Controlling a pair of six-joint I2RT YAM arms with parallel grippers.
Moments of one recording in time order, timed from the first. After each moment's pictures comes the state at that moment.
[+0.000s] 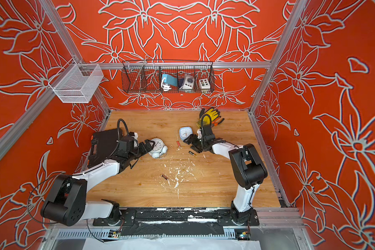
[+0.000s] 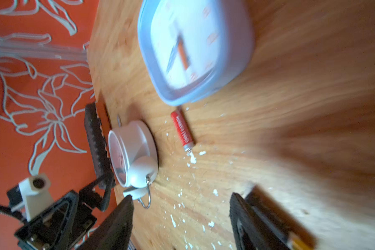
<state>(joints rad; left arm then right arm) -0.19 1.35 0.60 0.13 0.20 -0.75 0.46 1.79 1.02 -0.01 -0.52 0.94</state>
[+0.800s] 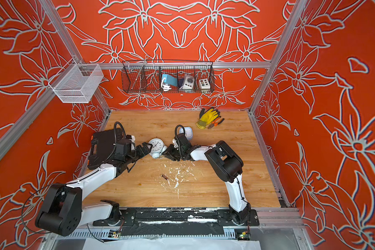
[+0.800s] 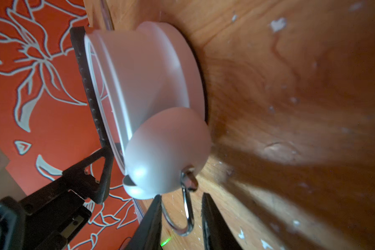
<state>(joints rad) -0.17 1.26 0.55 0.08 0.19 -0.75 0.73 2.04 1.15 0.19 -0.55 1.15</state>
